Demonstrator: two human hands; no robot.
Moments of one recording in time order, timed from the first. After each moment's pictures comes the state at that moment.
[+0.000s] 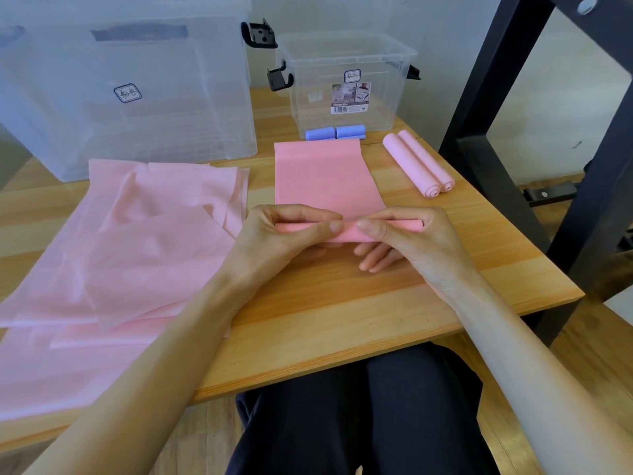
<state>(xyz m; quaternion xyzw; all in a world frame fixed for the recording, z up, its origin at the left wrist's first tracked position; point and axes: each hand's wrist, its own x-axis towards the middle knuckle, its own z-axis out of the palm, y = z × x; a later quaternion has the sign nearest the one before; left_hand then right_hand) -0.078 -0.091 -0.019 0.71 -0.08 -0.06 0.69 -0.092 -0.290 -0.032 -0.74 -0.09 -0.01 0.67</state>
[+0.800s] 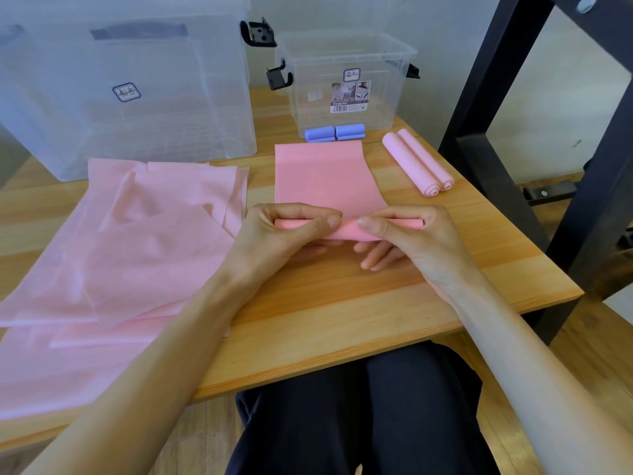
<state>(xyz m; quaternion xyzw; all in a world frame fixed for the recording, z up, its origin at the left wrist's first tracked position) -0.077 -0.091 -0.021 0.71 -0.08 -0.06 0.70 -0.092 -0.290 -0.032 -0.73 -0.08 -0.02 0.67</state>
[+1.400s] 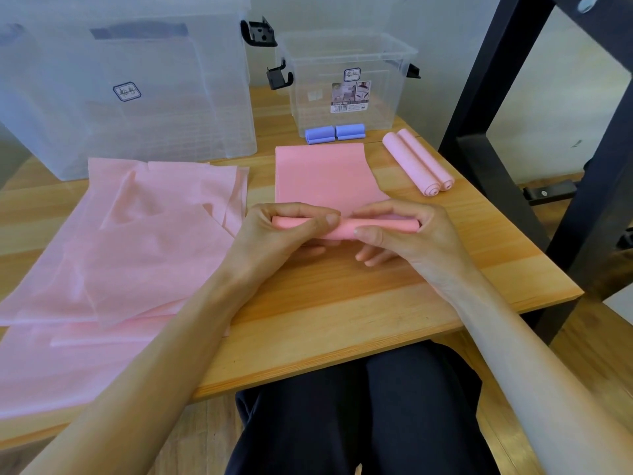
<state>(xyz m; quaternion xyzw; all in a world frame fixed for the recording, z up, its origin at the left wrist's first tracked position) -0.077 -0.090 -0.020 0.71 -0.07 -0.08 0.70 -0.092 -0.288 -0.031 -0.73 -0.10 -0.02 0.67</state>
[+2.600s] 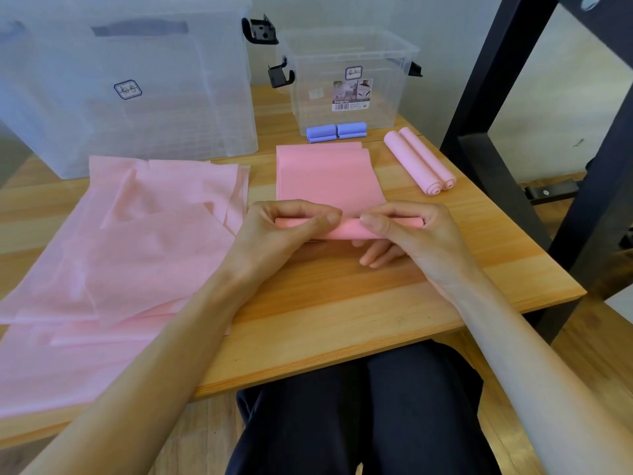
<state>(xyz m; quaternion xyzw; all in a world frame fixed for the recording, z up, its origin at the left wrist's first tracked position) -0.075 -0.089 -0.023 0.73 -0.08 -0.04 0.68 -0.093 -0.288 -0.031 -0.73 -0.09 -0.01 0.67</state>
